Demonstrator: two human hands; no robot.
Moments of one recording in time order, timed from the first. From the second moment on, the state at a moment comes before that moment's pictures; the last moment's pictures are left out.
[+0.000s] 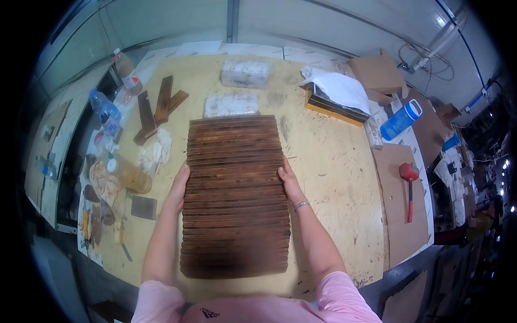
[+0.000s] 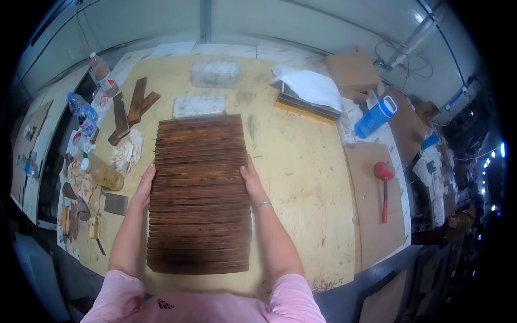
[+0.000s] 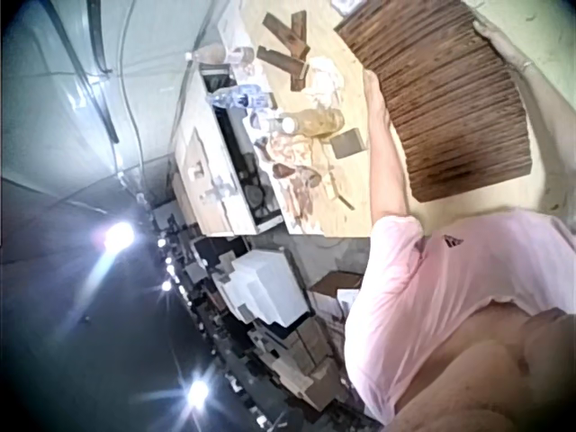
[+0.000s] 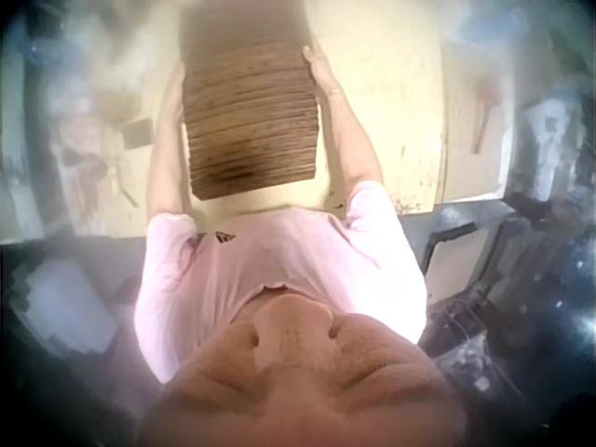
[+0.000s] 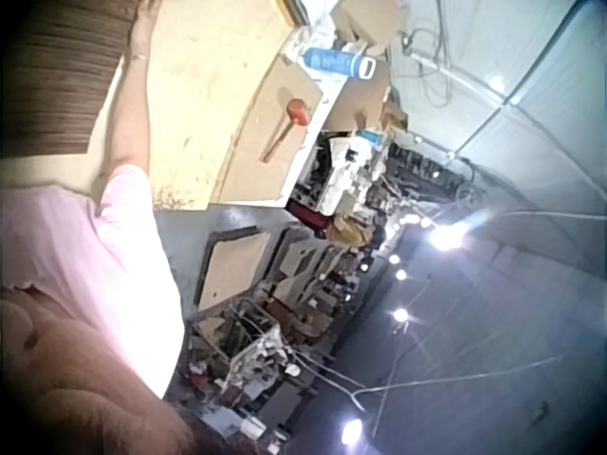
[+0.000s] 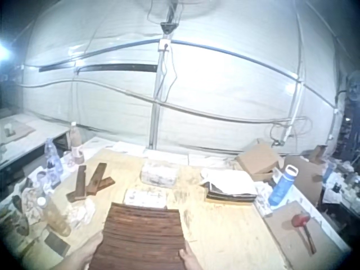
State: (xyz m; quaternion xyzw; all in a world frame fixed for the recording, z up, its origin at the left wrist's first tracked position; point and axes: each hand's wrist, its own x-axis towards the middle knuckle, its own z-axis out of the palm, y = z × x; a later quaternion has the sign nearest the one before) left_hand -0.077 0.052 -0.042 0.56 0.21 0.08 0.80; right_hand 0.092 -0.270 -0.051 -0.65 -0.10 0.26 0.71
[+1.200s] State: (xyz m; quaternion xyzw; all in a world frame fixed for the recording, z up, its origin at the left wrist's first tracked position) left_hand -0.302 -0.080 -0.022 0.59 0.27 0.12 0.75; right_hand -0.142 -0.395 -0.041 -0.79 -0.20 0.24 0.53
